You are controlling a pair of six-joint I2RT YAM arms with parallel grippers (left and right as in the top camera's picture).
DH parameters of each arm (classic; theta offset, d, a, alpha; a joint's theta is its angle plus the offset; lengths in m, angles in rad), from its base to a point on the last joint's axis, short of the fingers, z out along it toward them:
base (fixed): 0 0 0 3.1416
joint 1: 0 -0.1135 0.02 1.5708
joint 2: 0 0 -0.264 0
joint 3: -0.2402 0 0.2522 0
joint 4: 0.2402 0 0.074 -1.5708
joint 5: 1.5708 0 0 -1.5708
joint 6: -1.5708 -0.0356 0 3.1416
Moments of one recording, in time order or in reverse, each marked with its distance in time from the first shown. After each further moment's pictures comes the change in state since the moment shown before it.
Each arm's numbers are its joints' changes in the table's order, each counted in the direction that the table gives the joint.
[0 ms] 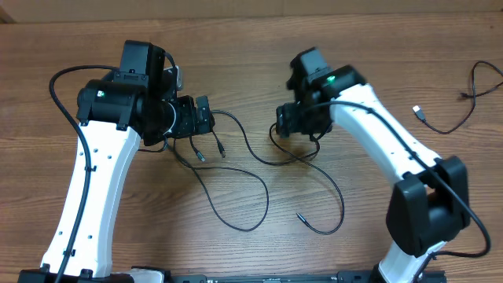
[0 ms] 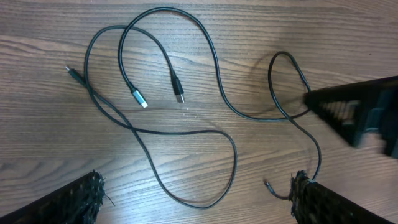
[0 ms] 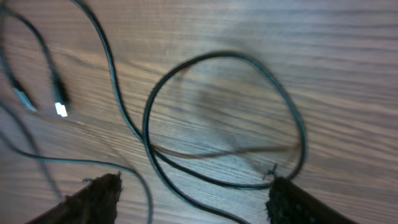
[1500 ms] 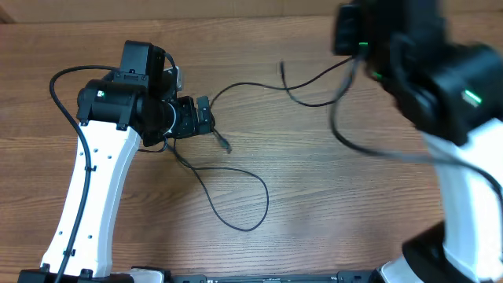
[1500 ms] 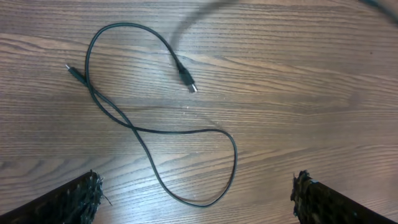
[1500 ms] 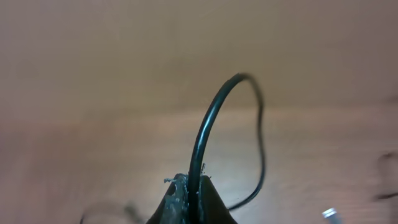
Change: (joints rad) left arm 0.000 0.000 0.000 0.004 0.000 0.000; right arm -0.044 -0.147 -0.955 0.289 0.582 -0.047
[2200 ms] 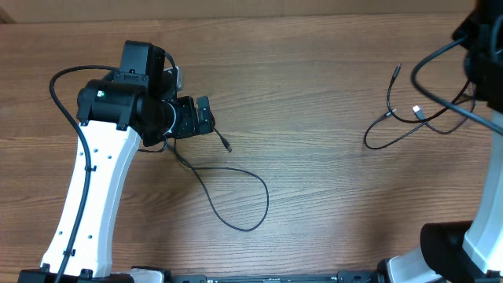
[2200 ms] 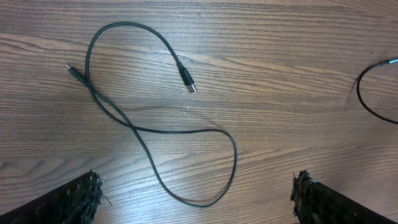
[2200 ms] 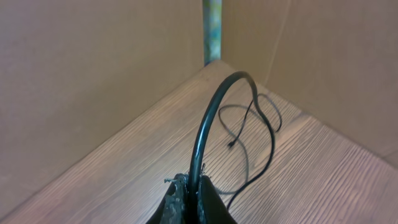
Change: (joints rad) left arm 0.000 0.000 0.000 0.000 0.000 0.000; right arm 0.414 -0.018 -0.020 0.201 0.234 -0.260
